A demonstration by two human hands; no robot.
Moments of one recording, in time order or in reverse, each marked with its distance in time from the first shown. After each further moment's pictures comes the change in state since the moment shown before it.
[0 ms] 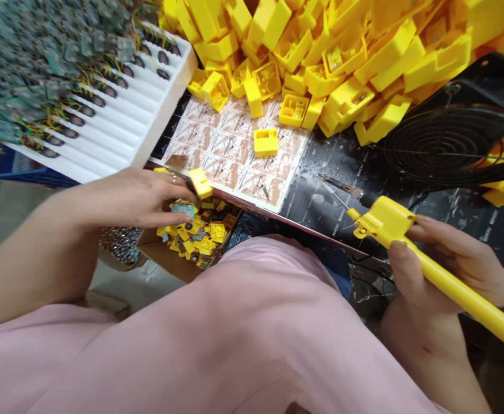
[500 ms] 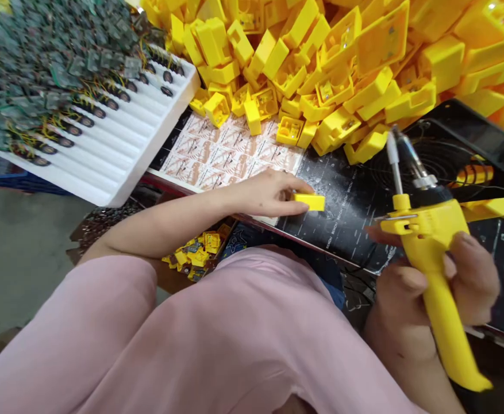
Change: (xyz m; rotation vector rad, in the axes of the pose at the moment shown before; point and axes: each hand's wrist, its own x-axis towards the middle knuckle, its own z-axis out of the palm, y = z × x) left_hand 0.119 0.047 0.062 -0.580 -0.230 0.193; right_hand 0.010 -0.018 0.026 -0.099 0.224 -0.304
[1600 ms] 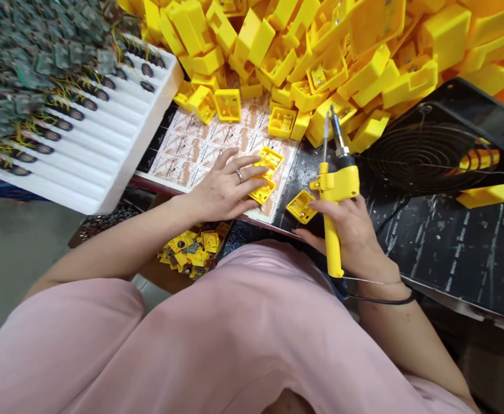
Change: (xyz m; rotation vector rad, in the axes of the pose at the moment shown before) left_hand -0.064 -0.038 -0.001 0.611 0.166 0.135; right_hand 0.006 0.013 0.041 0.078 -0.821 -0.187
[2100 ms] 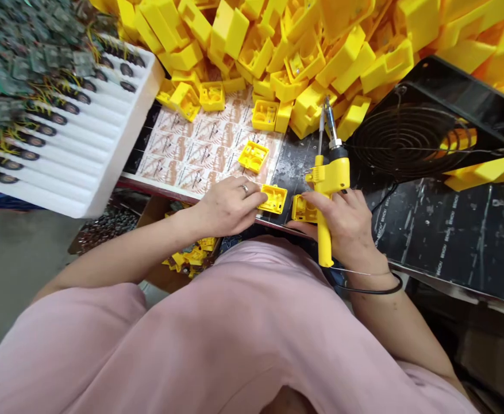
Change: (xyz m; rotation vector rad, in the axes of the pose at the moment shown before) left_hand 0.014 0.041 0.003 0.160 0.169 0.192; right_hand -0.013 0.003 -0.003 -0.307 0.030 -0.015
